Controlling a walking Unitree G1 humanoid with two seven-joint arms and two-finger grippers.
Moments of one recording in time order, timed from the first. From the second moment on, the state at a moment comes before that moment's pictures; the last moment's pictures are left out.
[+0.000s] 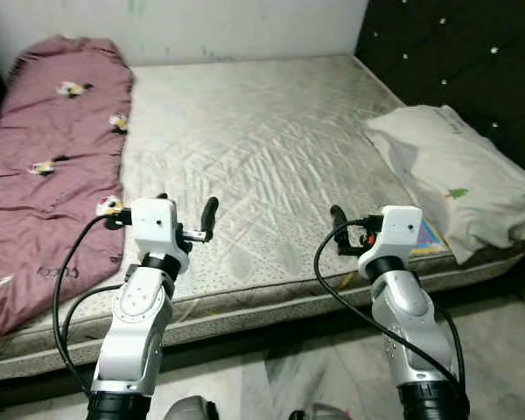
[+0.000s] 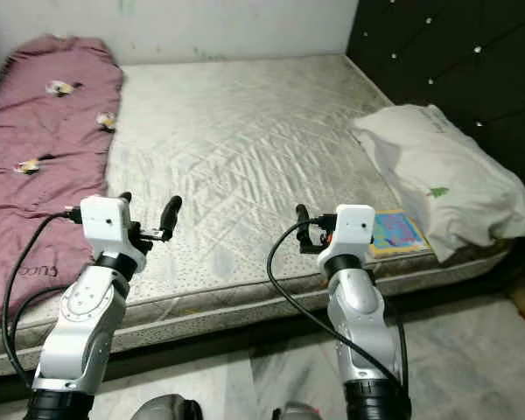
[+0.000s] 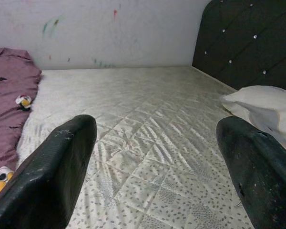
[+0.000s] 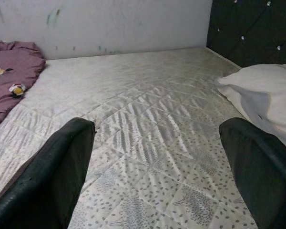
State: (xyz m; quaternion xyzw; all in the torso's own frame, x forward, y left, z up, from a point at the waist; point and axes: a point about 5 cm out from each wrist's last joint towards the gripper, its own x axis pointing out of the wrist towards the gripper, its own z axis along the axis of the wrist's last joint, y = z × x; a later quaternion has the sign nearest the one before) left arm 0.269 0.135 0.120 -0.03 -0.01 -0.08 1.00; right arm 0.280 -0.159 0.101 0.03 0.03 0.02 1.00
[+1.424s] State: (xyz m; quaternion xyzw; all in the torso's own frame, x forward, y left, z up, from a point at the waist) left arm 0.271 0.126 0.121 -0.05 -0.01 -0.08 1.00; right arm 0.281 -0.166 0.103 0.03 0.02 0.01 1.00
